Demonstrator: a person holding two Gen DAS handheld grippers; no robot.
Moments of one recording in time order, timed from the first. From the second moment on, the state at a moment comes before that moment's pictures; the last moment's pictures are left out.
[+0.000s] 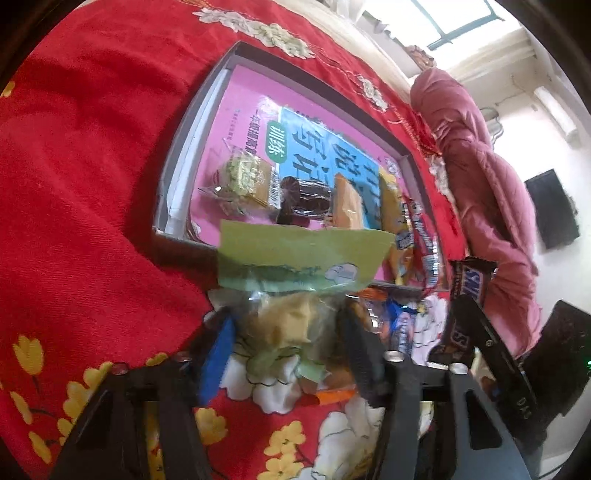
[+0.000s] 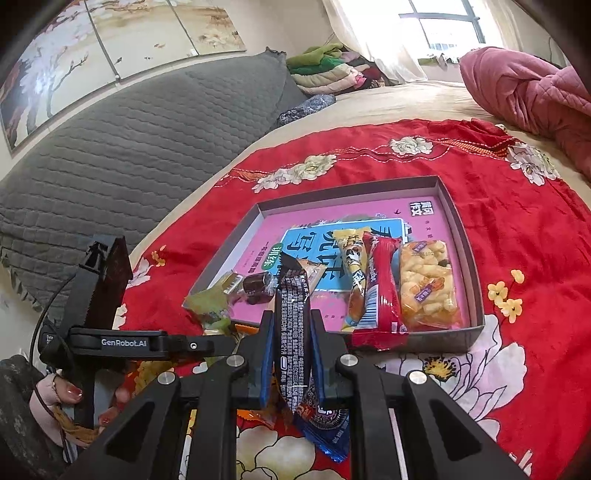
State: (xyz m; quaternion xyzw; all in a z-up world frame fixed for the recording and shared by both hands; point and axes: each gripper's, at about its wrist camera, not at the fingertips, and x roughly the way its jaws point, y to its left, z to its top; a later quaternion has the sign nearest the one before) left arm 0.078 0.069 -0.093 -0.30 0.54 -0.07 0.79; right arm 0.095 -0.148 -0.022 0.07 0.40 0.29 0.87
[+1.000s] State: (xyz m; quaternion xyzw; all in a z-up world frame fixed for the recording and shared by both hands) left arm 0.097 0.069 -0.033 -0.26 0.46 -0.07 0.84; right arm 0.116 -0.144 -0.011 0.07 0.36 0.29 0.88
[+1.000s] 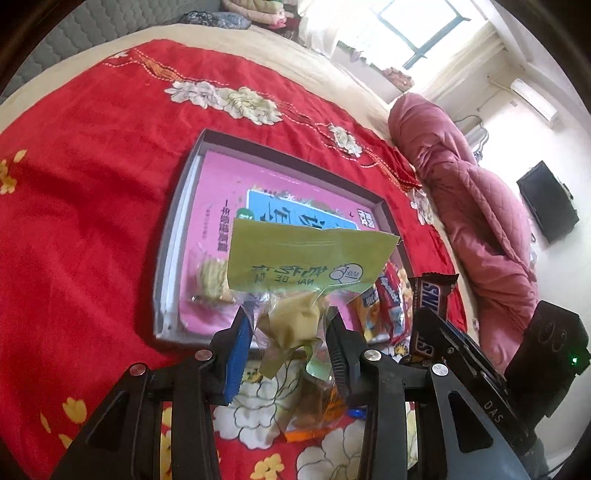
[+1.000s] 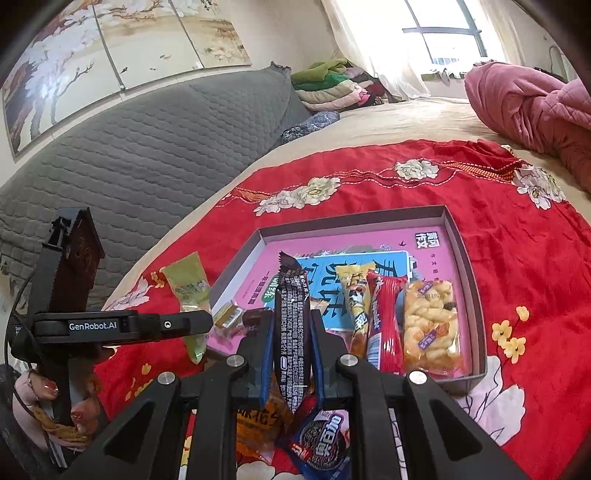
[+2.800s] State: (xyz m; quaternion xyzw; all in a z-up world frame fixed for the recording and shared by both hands) left arm 0.127 0.048 -0.057 -0.20 0.50 -0.03 0.84; right arm 0.157 -0.117 -0.049 0.04 0.40 0.29 0.87
